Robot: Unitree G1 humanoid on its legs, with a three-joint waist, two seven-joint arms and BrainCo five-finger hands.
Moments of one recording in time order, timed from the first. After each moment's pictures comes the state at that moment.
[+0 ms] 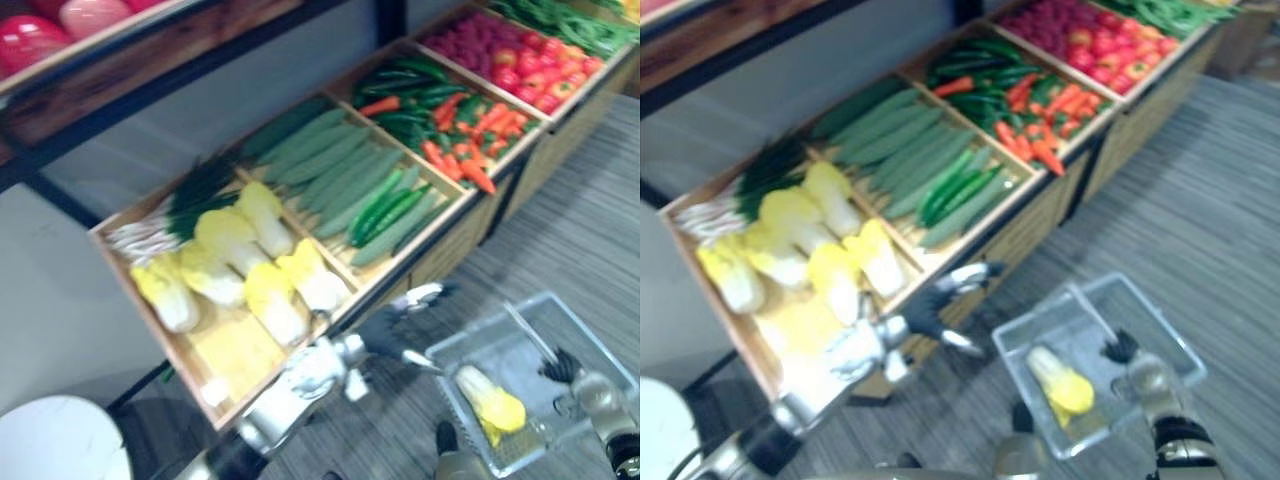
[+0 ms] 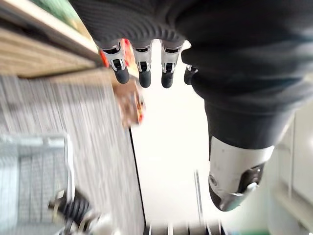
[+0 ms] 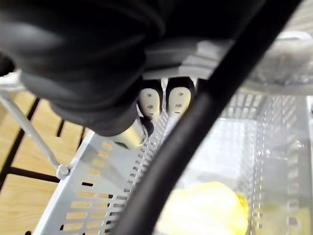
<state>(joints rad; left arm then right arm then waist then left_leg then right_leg) -0.01 0.39 -0.46 -0.28 -0.27 -0.15 -0.25 -0.15 -0.54 -0.18 1.07 -0.39 -0.05 0.07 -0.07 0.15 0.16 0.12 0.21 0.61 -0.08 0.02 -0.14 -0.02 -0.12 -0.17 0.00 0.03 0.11</state>
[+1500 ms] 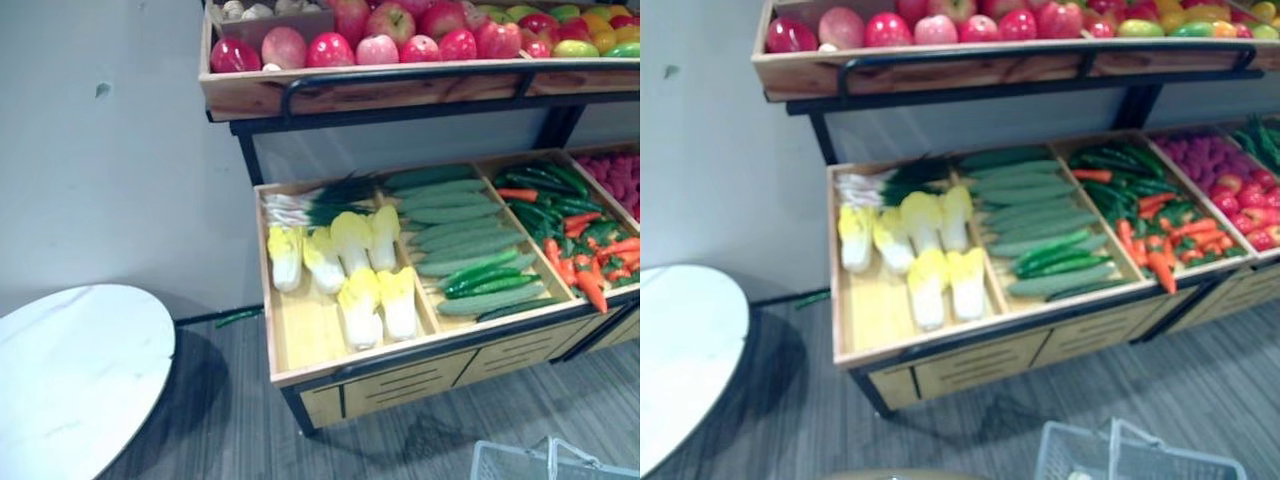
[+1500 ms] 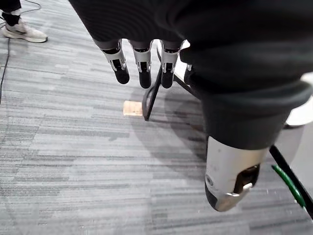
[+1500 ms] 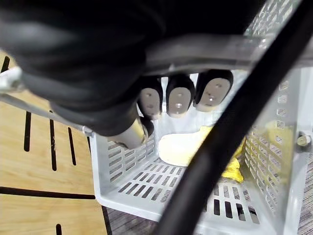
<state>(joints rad) 0.26 0.05 0.51 1.00 0.37 0.03 0.50 0.12 -0.17 -0.48 1.20 -0.22 -0.06 -0.20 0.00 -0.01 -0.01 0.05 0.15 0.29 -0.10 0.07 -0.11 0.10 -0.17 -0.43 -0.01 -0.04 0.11</state>
